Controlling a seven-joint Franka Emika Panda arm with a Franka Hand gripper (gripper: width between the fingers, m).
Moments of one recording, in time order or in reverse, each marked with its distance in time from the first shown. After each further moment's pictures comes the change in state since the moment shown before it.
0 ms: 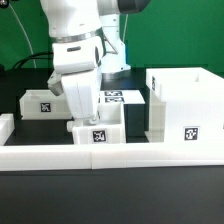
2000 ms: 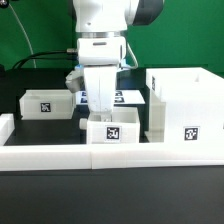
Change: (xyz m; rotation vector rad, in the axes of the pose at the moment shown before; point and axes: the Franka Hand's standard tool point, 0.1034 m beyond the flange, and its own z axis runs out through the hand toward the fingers) arm 0.024 0.007 0.007 -0.135 -0.110 -0.007
